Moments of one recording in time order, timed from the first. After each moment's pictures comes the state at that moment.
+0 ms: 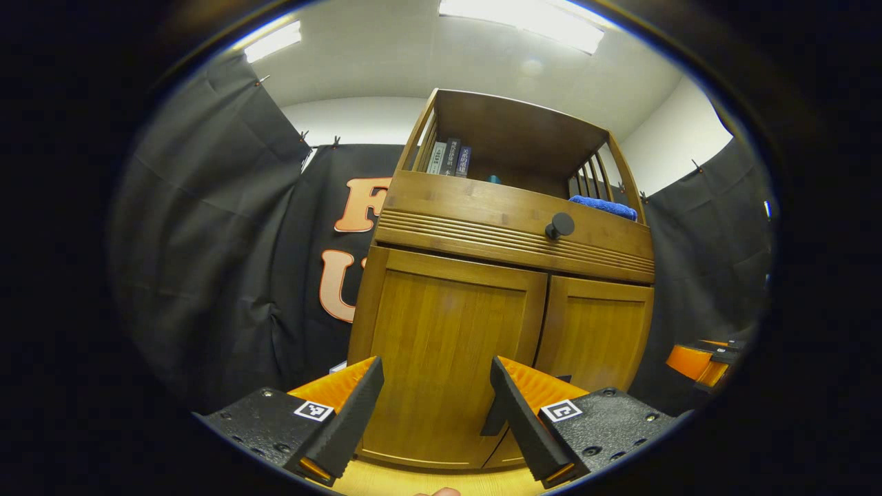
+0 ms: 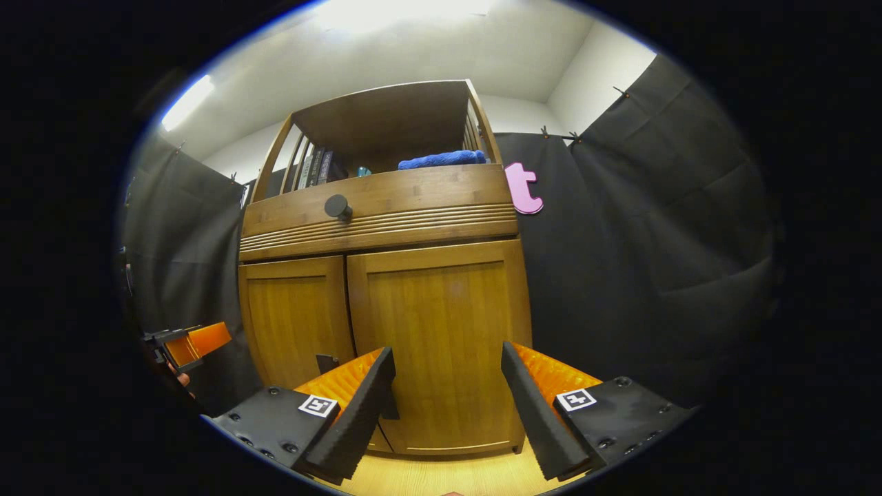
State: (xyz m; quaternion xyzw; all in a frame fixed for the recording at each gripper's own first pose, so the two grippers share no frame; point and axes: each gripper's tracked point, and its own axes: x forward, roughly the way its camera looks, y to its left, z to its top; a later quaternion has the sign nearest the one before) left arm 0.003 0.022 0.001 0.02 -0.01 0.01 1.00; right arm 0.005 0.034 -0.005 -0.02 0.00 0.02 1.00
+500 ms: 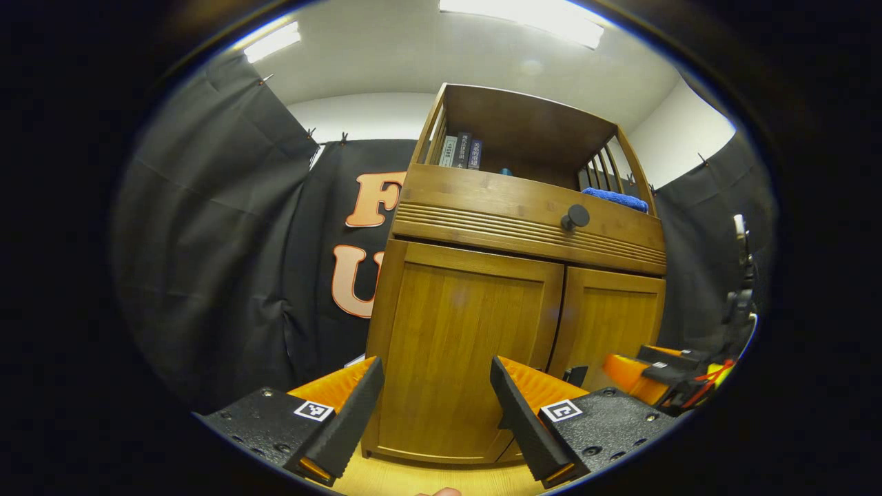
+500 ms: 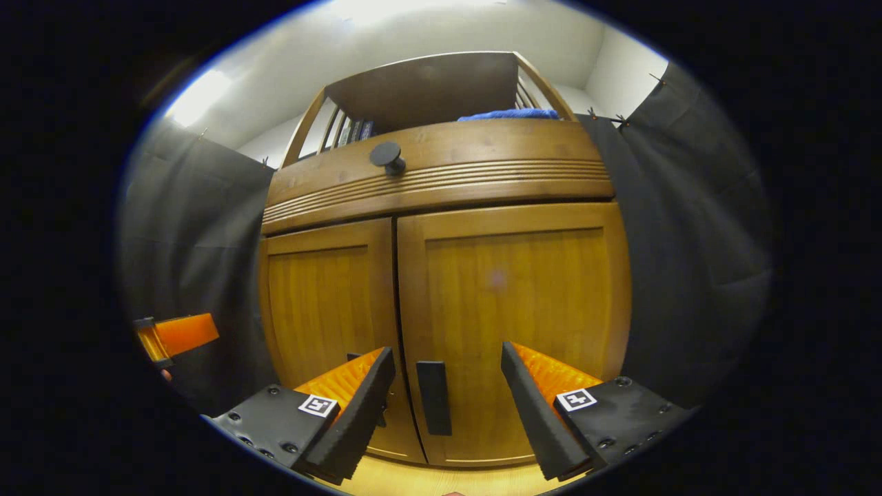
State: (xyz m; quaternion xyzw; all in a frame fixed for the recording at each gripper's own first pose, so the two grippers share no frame) left arm -0.002 0.041 -0.001 0.02 0.00 0.02 1.00; right arm 0.089 0.113 -0.063 -0.03 0.03 0.10 0.99
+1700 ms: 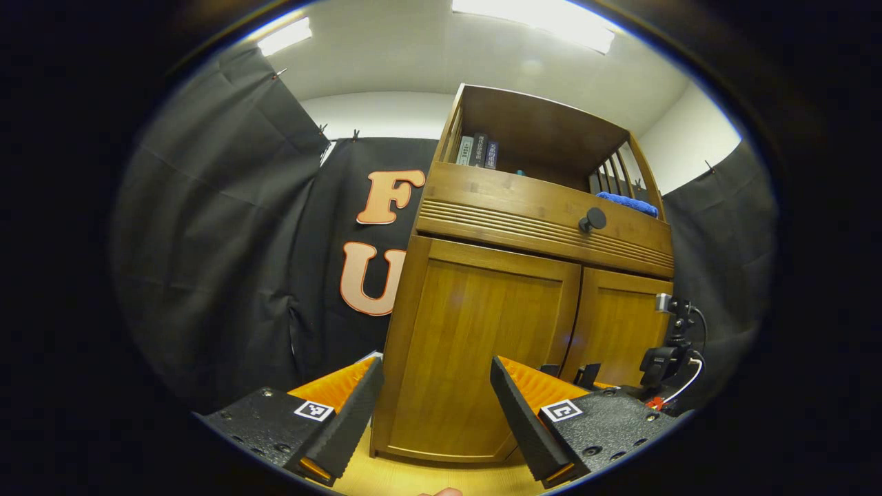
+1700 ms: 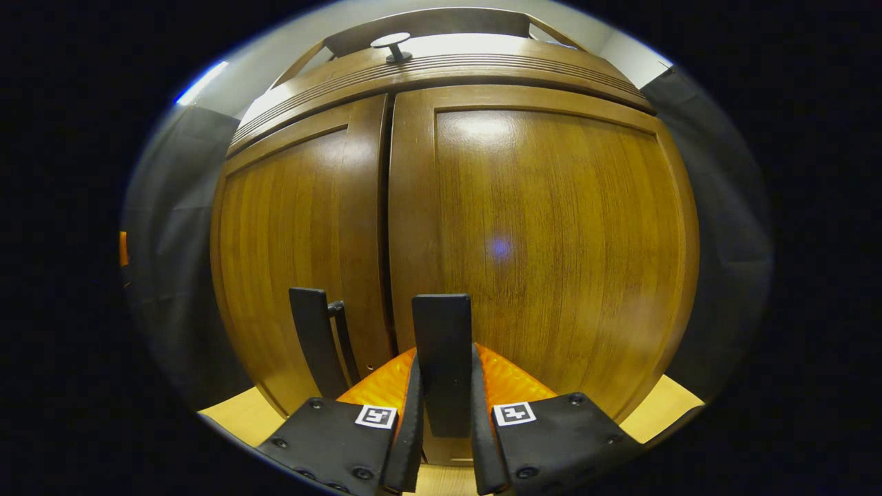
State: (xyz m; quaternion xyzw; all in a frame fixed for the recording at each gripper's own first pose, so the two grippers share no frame) left arm -0.003 0.068 -0.006 0.02 0.01 0.03 1.00; right arm 0.149 0.128 -0.153 -0.03 0.10 0.08 0.99
